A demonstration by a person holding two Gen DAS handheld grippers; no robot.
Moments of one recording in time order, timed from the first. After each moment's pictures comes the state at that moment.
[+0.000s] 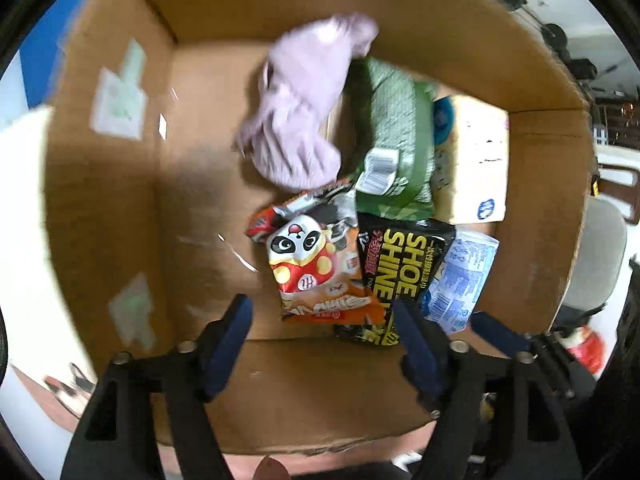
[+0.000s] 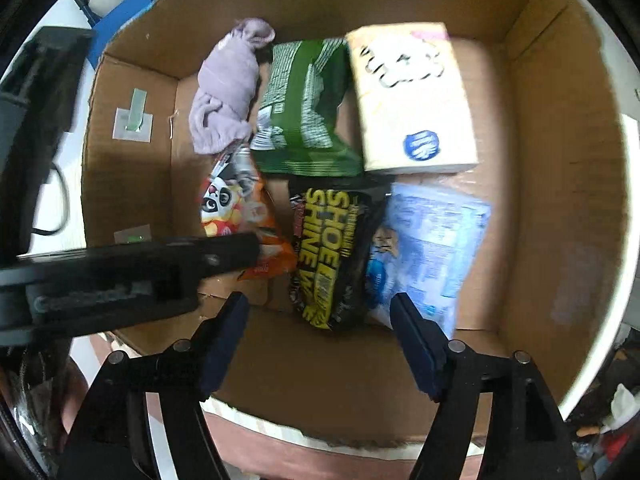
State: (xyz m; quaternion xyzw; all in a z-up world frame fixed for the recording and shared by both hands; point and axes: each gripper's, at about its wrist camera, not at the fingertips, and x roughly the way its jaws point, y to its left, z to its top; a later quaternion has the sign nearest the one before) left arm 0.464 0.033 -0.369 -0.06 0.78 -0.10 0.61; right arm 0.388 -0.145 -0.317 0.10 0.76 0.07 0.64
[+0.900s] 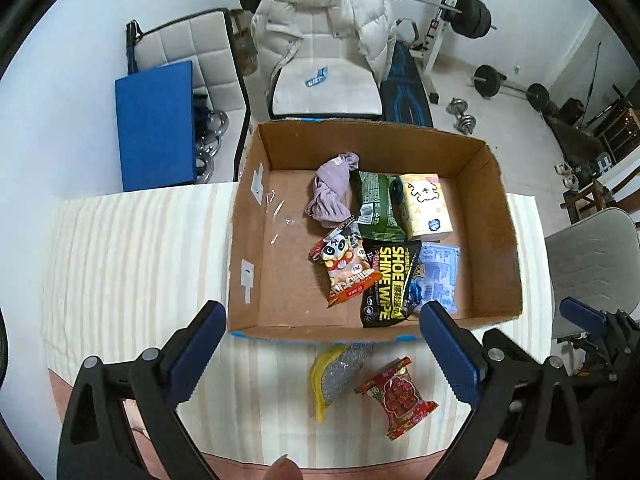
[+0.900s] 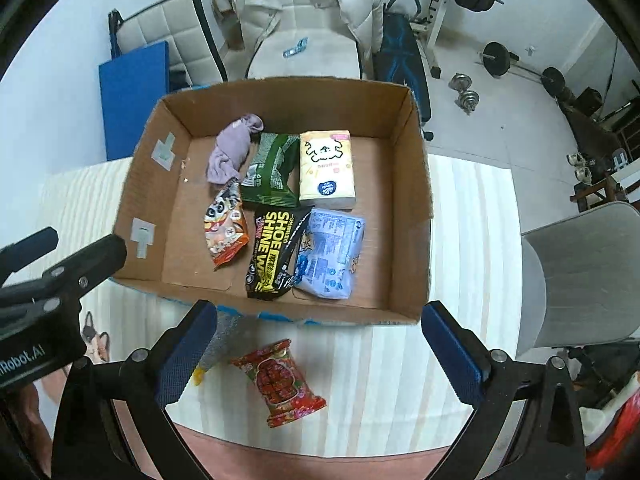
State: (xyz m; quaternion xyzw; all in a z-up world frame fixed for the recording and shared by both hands) left arm 0.346 0.043 -0.210 0.01 0.59 -0.04 0.81; right arm 0.307 -0.169 -0.180 0.02 0.63 0.00 0.77
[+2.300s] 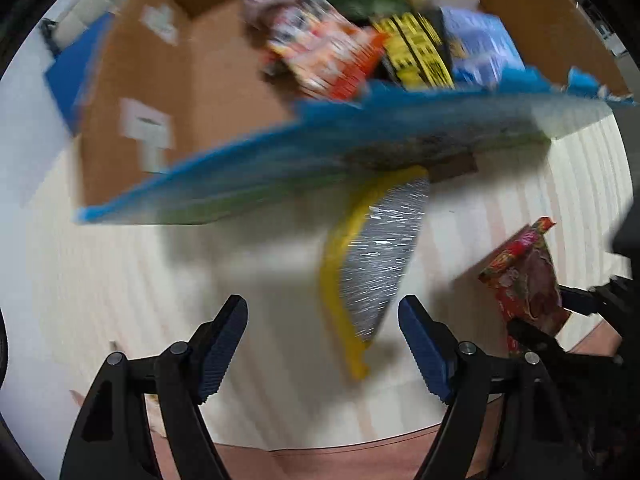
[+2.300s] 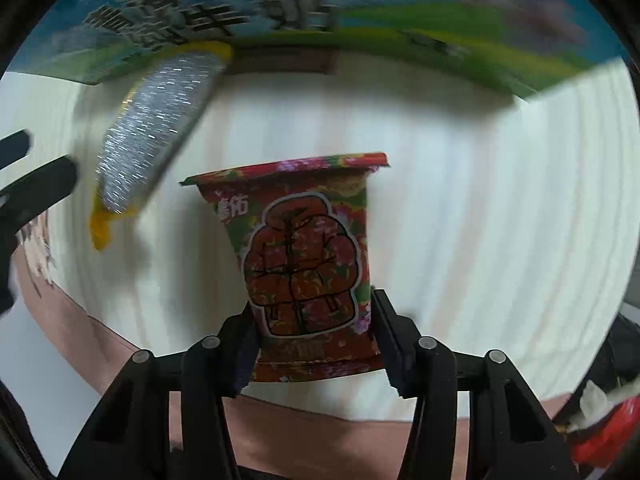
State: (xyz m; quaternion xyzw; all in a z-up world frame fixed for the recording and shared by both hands) left arm 0.300 0.013 -0.390 0.15 0.71 -0.10 0.68; right arm 0.201 -0.167 -0.379 0.01 0.78 0.04 0.62
